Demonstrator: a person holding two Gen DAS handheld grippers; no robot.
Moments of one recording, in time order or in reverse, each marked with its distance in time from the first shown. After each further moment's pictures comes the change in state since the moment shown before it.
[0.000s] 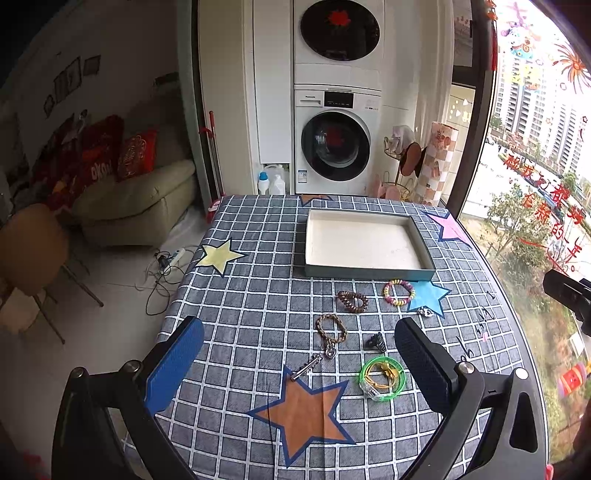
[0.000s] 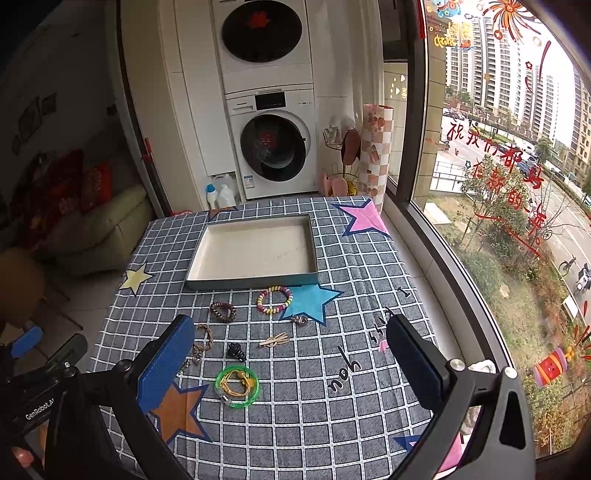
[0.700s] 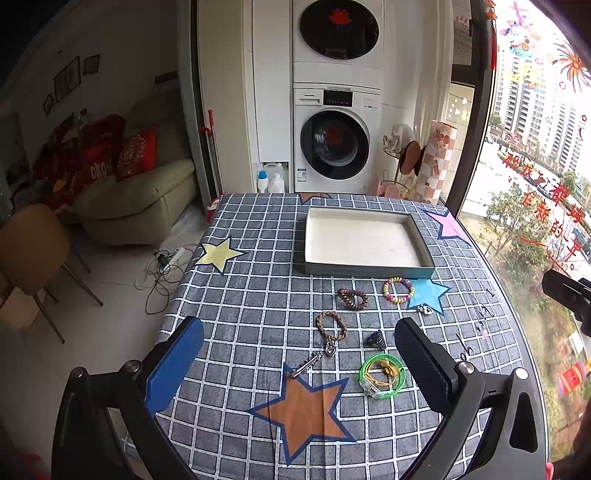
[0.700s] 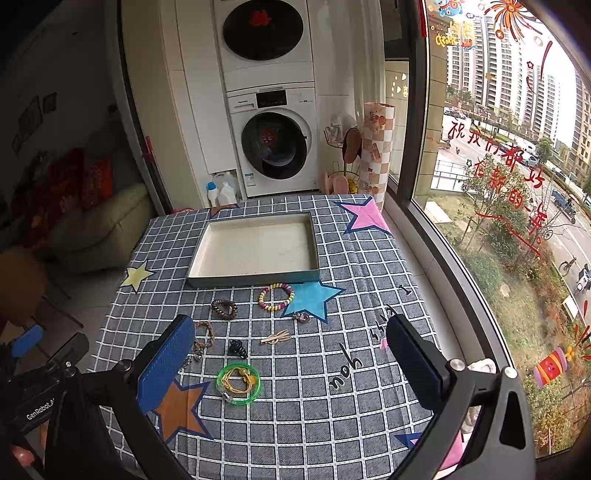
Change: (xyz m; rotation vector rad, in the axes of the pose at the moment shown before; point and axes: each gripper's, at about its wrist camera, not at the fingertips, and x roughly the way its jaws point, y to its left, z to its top) left arm -0.001 0.001 0.000 0.001 0.004 -0.001; right arm 0.000 0.001 -0.002 0.000 0.005 0.002
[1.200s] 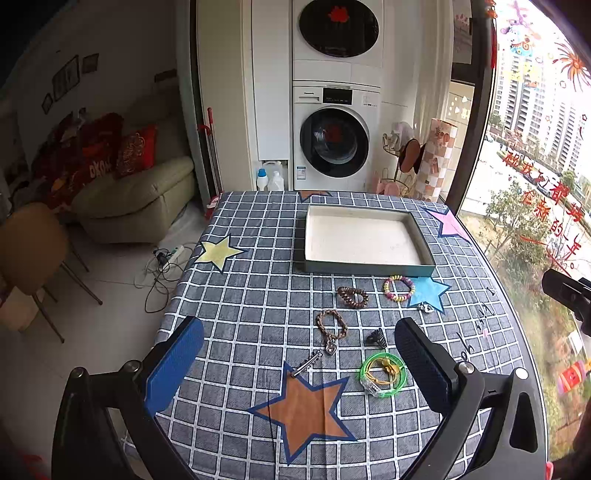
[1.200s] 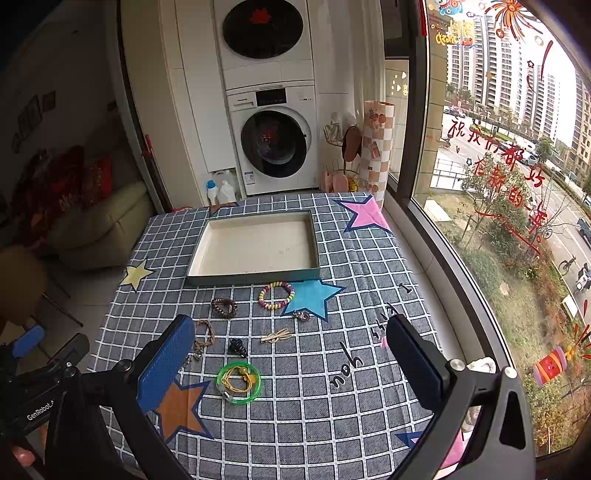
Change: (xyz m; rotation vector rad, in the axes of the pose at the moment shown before) left arm 0.000 -0.001 -0.004 0.002 0.005 -0.001; right arm 0.000 0.000 -0.002 0.001 0.004 -0.001
